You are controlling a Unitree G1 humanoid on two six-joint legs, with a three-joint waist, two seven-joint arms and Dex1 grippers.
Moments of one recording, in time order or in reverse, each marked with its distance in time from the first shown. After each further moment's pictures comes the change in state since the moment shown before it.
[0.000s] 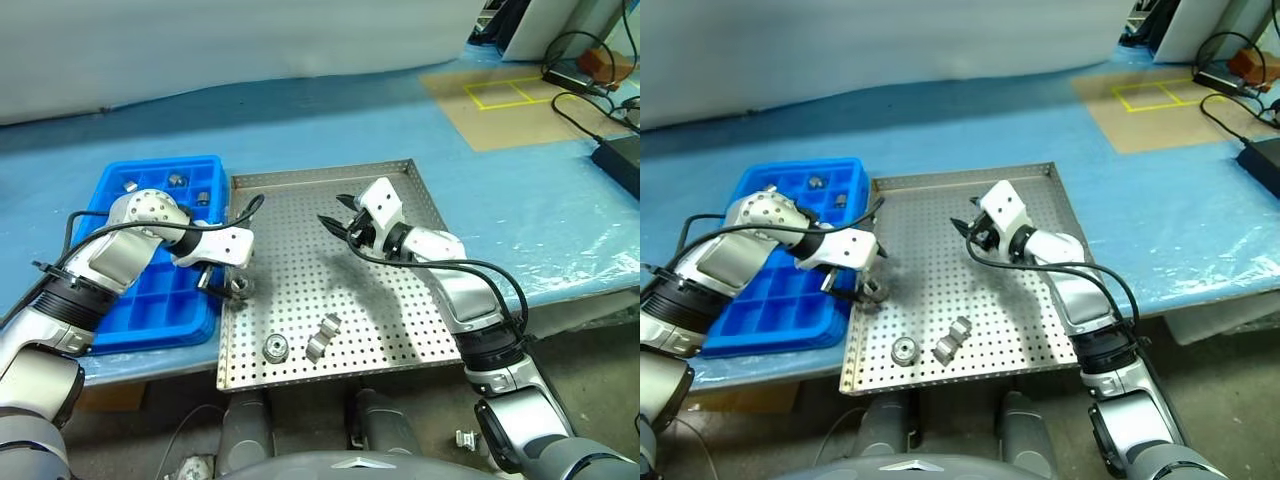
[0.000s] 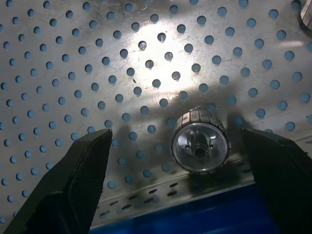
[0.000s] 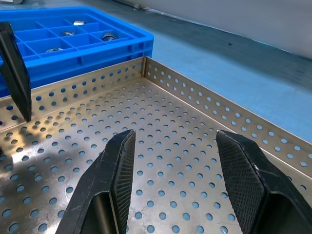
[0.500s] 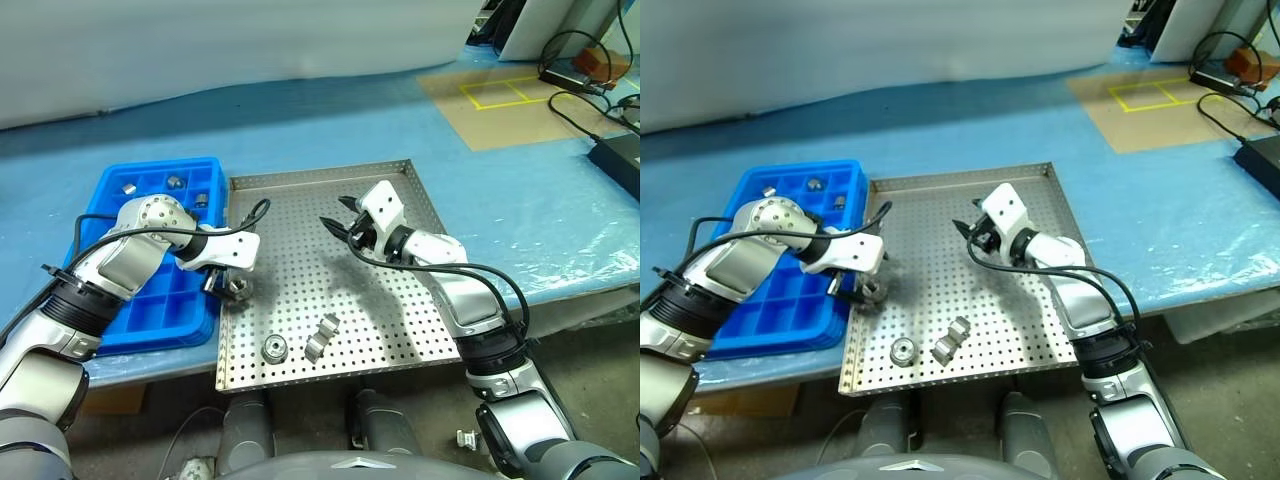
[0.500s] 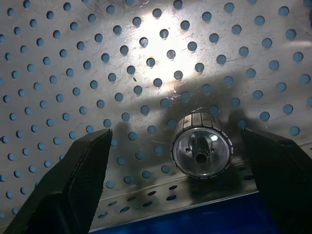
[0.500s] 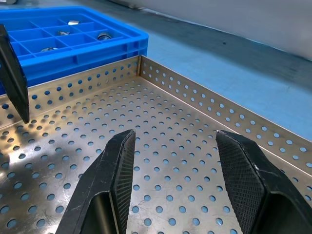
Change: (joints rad) left arm 0.028 0.004 -0.002 -0.060 0.050 0.070 0.024; right arm 0.016 -0.002 0.000 -0.016 -0.002 0.003 -0.016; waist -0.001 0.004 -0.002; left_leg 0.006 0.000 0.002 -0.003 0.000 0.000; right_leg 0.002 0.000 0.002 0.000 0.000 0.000
